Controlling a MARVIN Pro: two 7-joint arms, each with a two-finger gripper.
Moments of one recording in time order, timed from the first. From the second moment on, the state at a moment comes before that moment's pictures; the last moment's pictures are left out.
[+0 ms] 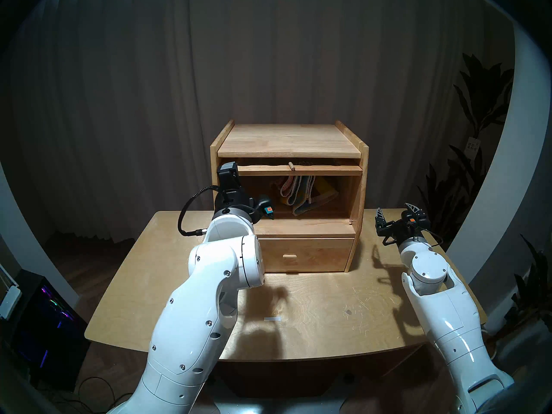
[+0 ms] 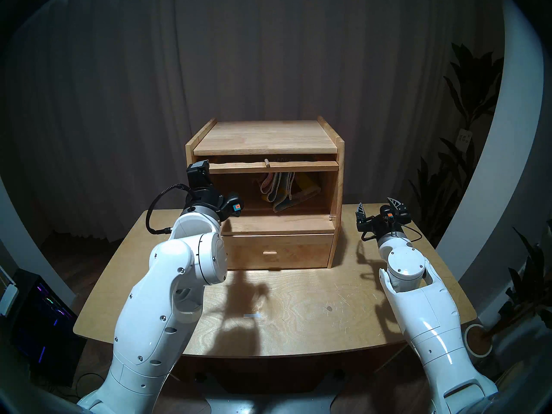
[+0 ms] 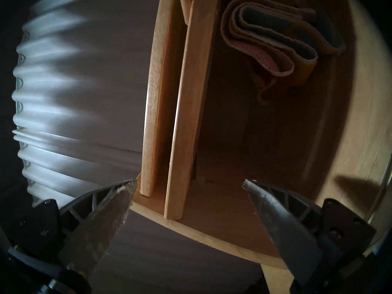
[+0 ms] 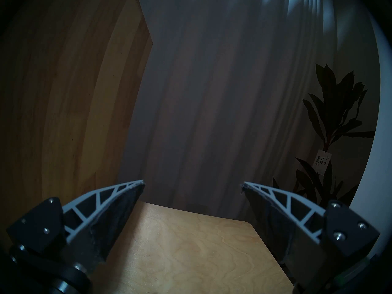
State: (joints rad) left arm 1.47 -1.46 -1.16 -2.09 1.57 0.57 -0.57; right arm -1.50 -1.14 1.55 -1.54 0.11 0.01 -0.12
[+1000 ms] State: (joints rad) left arm 1.38 -1.45 -1.19 -1.98 1.56 0.51 -0.55; right arm -1.50 -1.14 1.55 -1.54 0.12 0.00 -0.12
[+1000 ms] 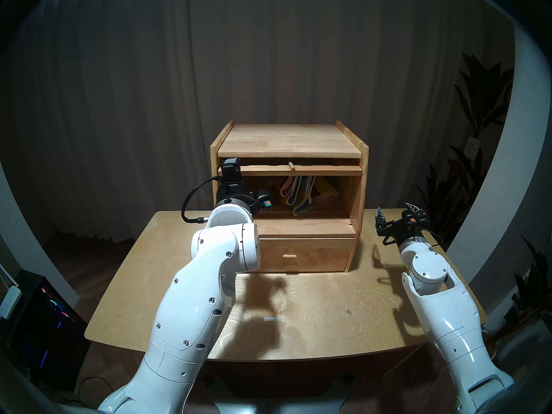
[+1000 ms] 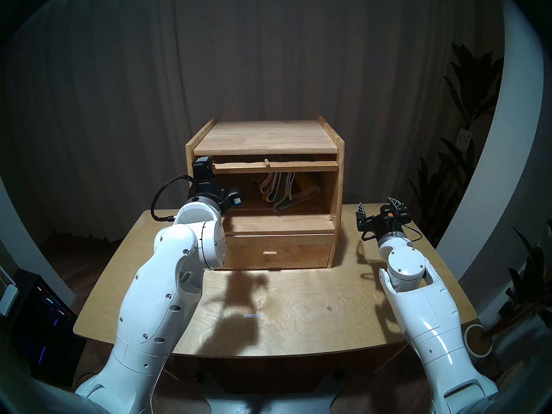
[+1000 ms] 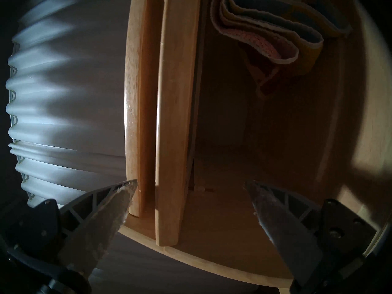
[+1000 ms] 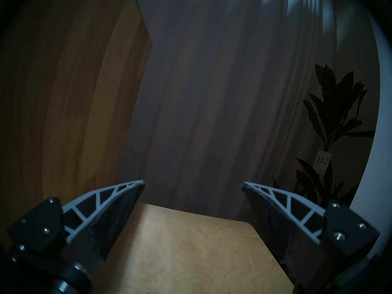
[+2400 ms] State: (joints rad) left arm 1.31 -1.50 -1.18 -1.87 1.54 0.46 -0.47; right arm -1.51 -1.14 1.55 -1.54 0.12 0.00 -0.12
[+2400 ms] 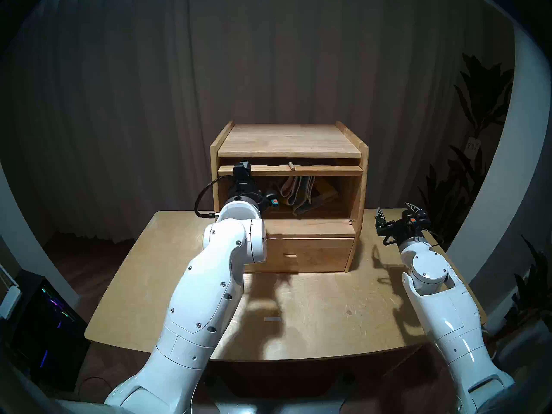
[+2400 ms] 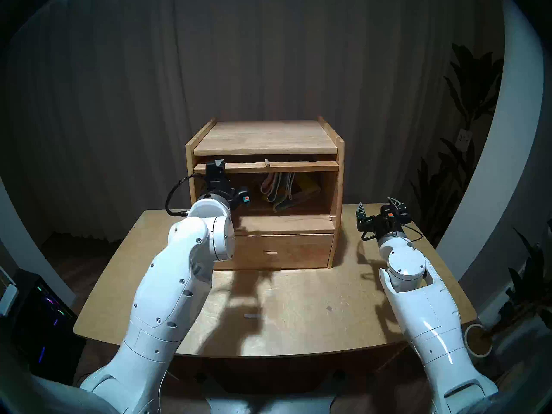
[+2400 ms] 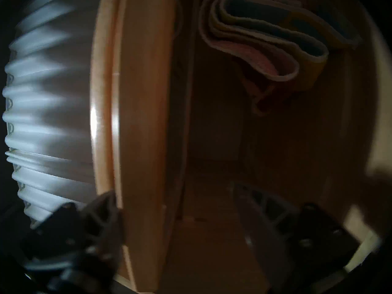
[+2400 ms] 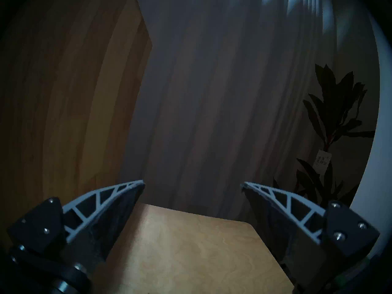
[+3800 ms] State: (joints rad) left arm 1.57 -1.47 -1.13 -2.23 1.53 0.56 -0.54; right arm -1.51 -1.14 1.55 -1.54 0.12 0.00 -0.12
